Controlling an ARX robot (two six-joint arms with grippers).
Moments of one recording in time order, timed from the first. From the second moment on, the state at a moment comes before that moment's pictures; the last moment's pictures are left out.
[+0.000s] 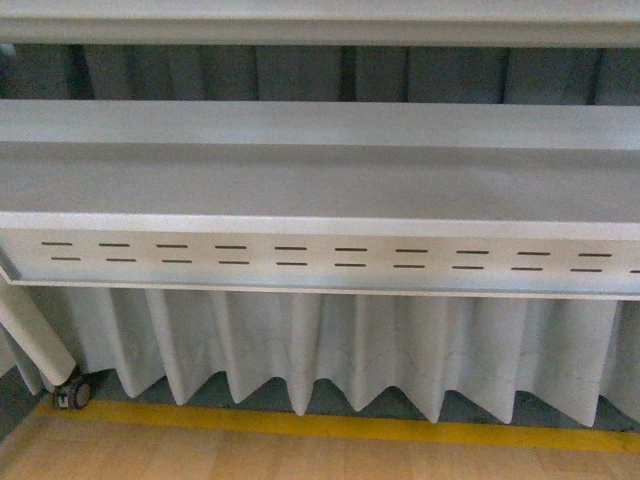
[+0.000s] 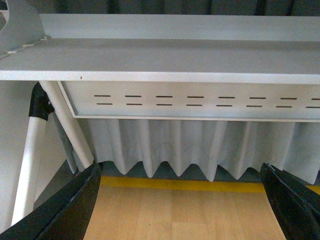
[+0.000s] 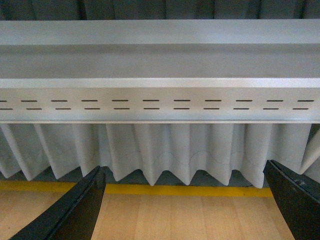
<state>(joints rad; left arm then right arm) 0.00 0.01 0.01 -0.01 0.00 0.00 0.00 0.00 0.01 -0.01 0.00 -0.01</state>
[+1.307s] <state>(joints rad) 0.00 0.01 0.01 -0.01 0.00 0.00 0.00 0.00 0.01 -0.01 0.00 -0.01</state>
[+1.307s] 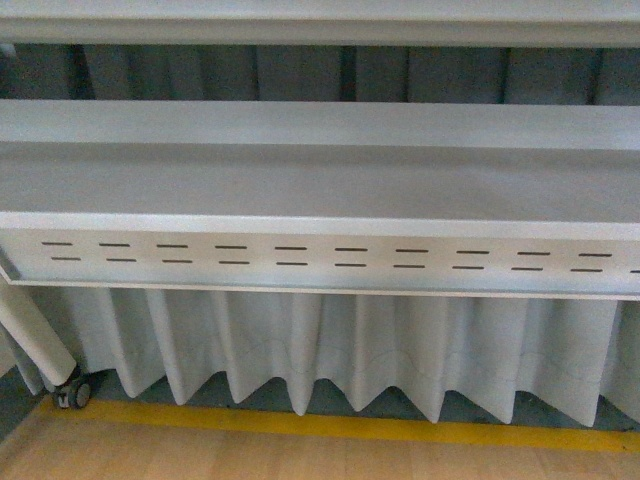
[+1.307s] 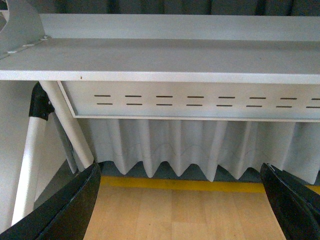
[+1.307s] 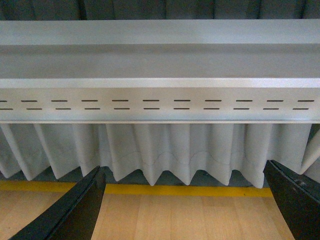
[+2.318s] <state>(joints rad) 0.00 0.01 0.01 0.00 0.00 0.00 0.00 0.00 0.01 0.00 0.00 -0.01</state>
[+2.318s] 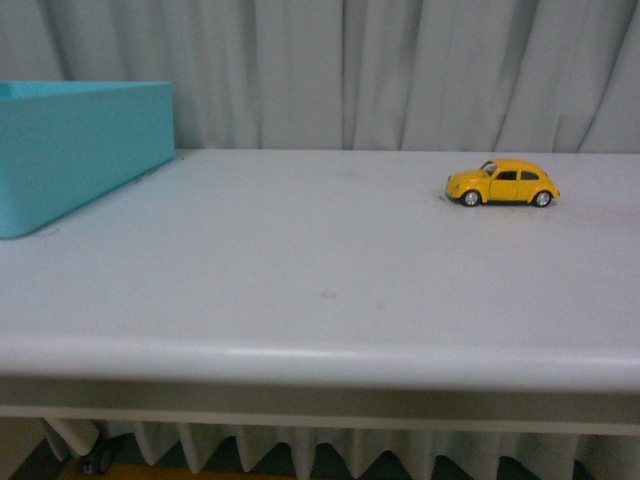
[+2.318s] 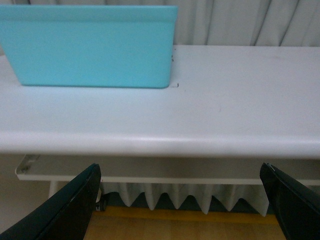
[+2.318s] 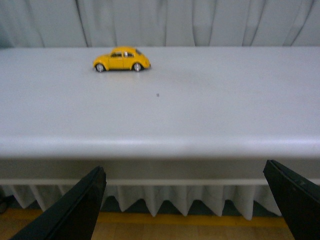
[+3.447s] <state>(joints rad) 0.00 0.01 0.01 0.00 0.00 0.00 0.00 0.00 0.01 0.00 0.00 -0.01</state>
